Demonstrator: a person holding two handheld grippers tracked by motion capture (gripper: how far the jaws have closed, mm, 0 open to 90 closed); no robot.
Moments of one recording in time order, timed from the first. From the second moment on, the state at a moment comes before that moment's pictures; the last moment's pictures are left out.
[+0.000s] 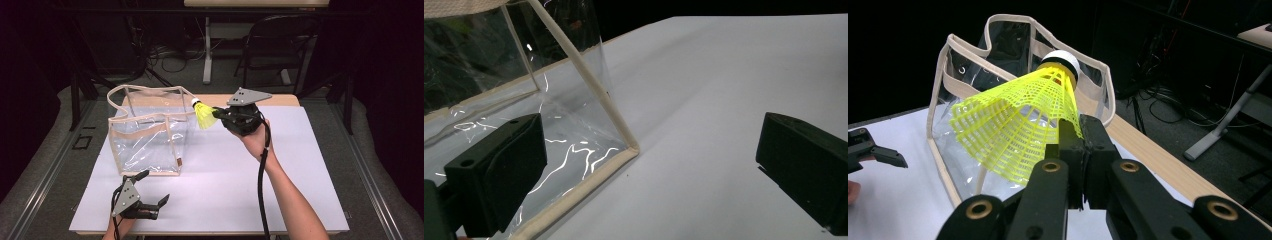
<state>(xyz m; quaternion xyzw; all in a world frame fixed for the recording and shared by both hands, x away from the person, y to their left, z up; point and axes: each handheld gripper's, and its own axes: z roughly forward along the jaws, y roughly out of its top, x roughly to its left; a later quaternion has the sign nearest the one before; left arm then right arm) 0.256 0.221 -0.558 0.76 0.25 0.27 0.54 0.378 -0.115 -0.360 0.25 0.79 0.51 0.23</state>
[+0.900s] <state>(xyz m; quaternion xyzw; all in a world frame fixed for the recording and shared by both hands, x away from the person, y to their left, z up) 0.256 0.222 -0.558 0.76 0.25 0.27 0.54 0.388 -0.099 -0.346 0.25 0.79 0.51 0.24</state>
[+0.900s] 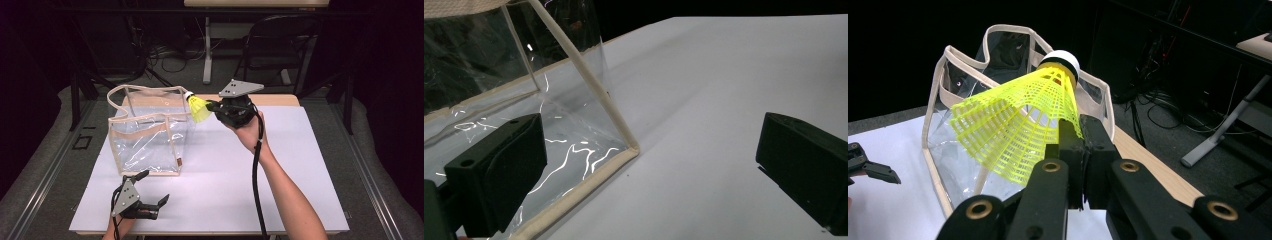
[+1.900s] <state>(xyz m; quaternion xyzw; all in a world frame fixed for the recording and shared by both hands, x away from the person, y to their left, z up) 0.256 0.222 -0.558 0.76 0.25 0.27 0.54 0.405 -0.081 -0.339 0.25 0.80 0.50 0.24</state>
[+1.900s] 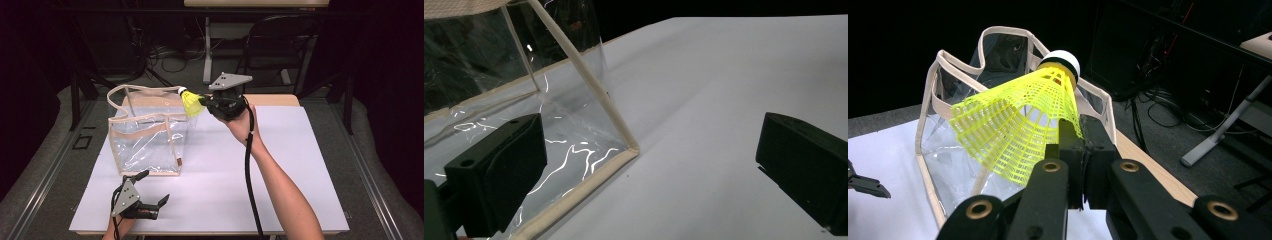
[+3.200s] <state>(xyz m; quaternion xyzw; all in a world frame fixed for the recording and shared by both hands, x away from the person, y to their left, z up) 0.256 0.222 -0.558 0.76 0.25 0.27 0.54 0.422 -0.063 -0.342 0.26 0.80 0.48 0.24</state>
